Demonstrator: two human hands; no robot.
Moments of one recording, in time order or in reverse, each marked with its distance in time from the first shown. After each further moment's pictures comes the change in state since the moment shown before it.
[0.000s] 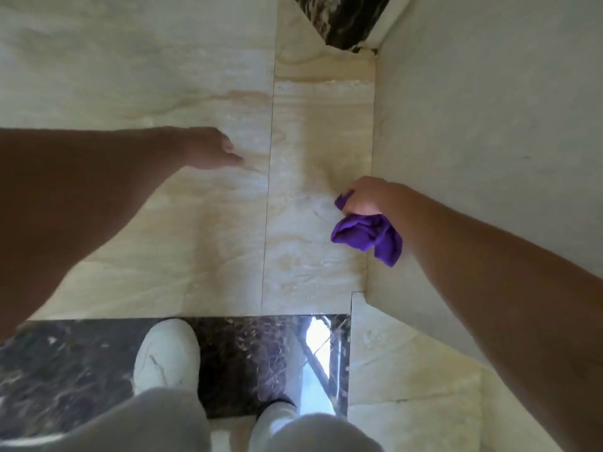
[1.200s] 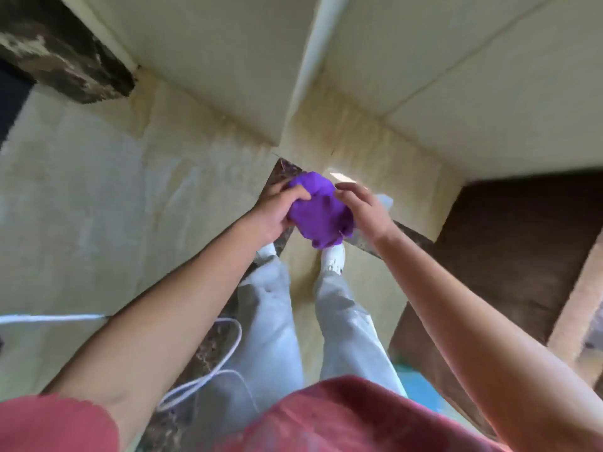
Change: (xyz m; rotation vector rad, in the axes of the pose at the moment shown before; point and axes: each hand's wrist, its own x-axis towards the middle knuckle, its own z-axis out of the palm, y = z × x) left_hand -0.619 0.201 -0.063 -0.721 -0.716 0.170; right_hand -0.721 -0.029 0.093 2.180 0.473 0.602
